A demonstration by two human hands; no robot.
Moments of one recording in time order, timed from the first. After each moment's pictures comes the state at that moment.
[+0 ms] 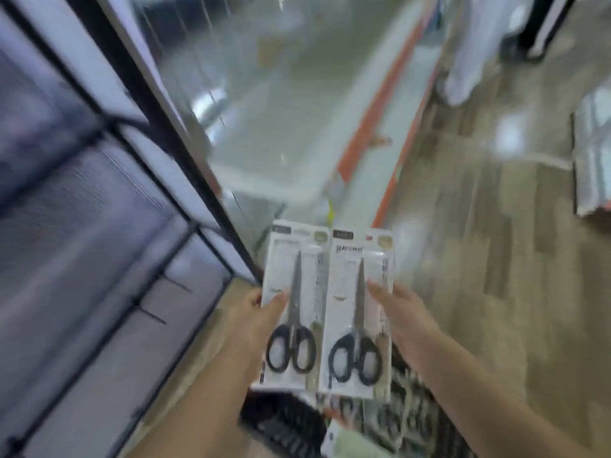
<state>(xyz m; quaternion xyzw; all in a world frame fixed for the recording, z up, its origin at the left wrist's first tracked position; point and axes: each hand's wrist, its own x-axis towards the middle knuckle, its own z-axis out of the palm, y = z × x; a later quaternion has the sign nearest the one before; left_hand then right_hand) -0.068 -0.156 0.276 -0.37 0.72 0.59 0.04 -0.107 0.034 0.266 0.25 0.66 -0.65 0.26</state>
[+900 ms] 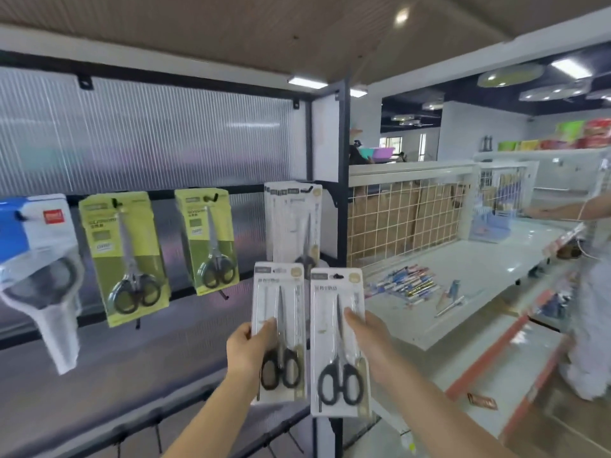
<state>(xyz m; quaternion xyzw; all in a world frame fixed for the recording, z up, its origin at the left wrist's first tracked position) 0.095 -0.229 0.698 -0.35 0.56 0.65 -0.37 -0.024 -0.087 0.718 -0.17 0.71 -0.65 0.21</state>
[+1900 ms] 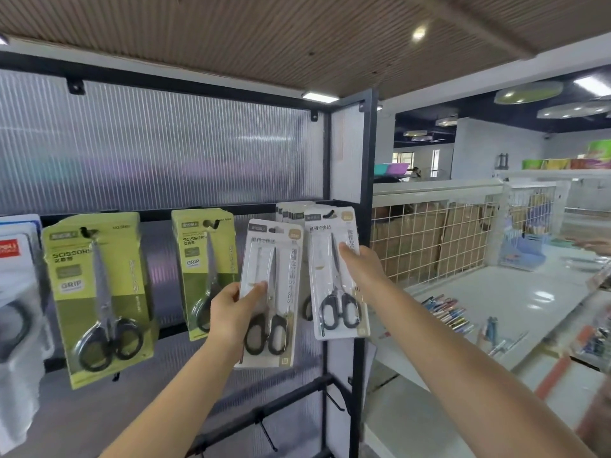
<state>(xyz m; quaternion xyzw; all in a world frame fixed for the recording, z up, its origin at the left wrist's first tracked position) 0.043 -0.319 0.777 -0.25 0.59 0.62 -0.45 -0.123 -0.204 0.831 -0.26 0.72 -0.64 0.10</state>
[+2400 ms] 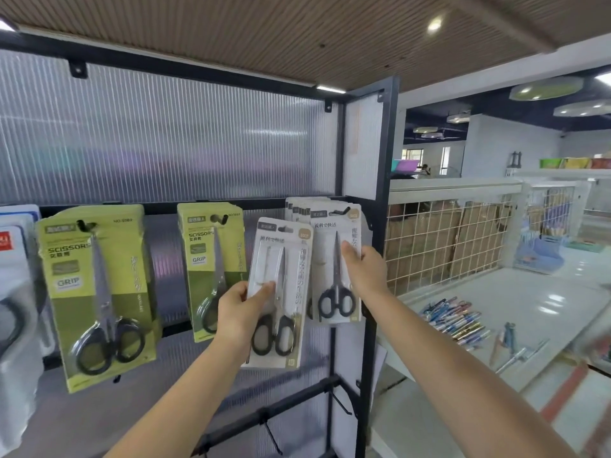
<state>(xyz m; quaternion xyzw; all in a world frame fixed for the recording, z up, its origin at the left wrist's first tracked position) 0.033 -0.332 0.772 -0.26 0.59 0.62 -0.45 -0.138 -0.237 0.810 -0.28 0.75 -0.59 -0.05</state>
